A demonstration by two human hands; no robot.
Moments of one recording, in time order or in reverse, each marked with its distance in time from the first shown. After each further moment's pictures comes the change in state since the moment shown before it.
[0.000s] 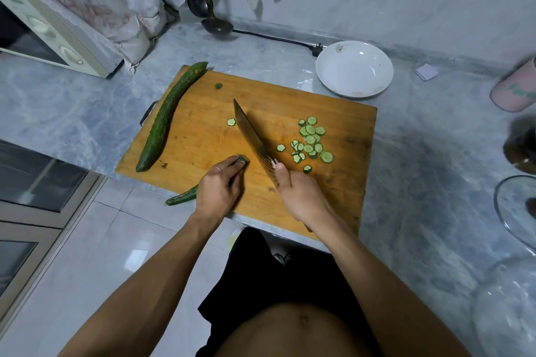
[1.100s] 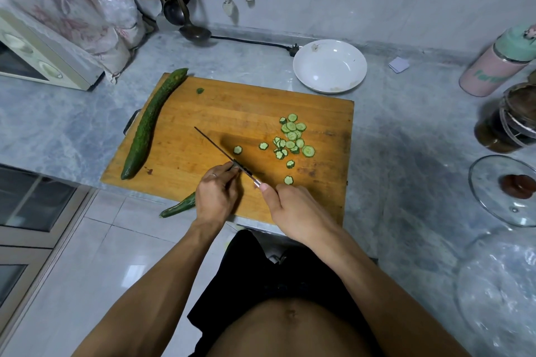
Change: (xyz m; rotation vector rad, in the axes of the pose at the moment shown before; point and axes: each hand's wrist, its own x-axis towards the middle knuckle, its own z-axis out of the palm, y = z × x) left_hand -0.013 0.030 0.011 -0.029 0.018 -0.019; right_hand -0.061 0.008 -0.013 -0.158 -0.006 -0.113
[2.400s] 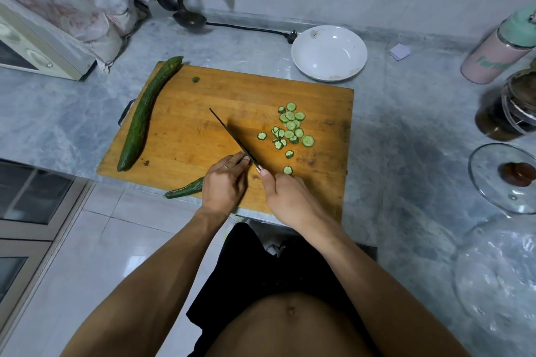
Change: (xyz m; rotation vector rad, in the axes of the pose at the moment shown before) left_hand 0.002 -0.004 0.022 0.135 -0.041 0.197; right_hand 0.022 0.009 0.018 0.104 -0.030 0.155
